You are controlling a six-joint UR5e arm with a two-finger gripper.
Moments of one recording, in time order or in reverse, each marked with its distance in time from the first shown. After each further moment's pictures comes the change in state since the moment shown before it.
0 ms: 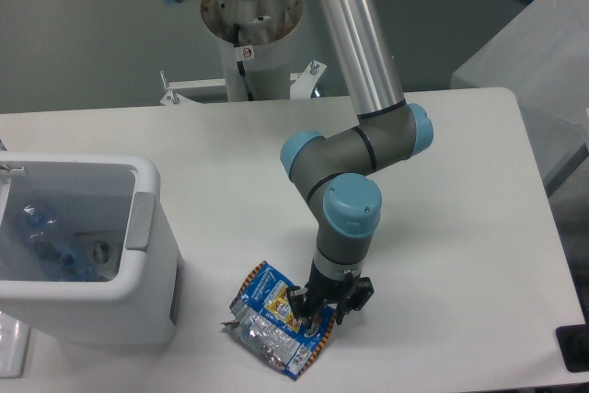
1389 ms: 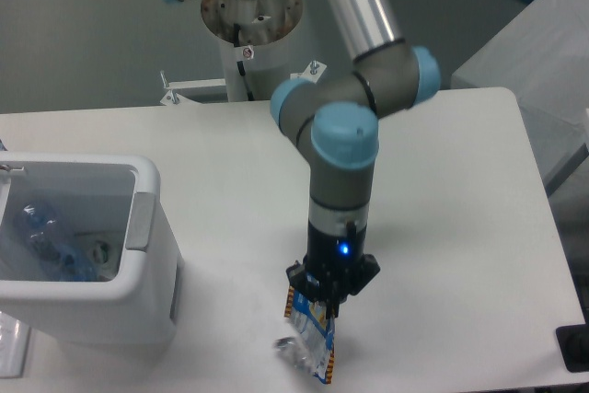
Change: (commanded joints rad) arm 0.024 0.294 0.080 0.000 -0.090 -0.175
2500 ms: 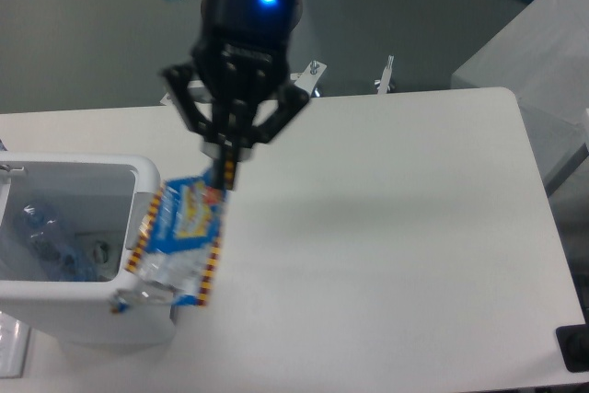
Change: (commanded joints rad) arm -0.164 0.276 0.086 0.002 -0.218 -0.041
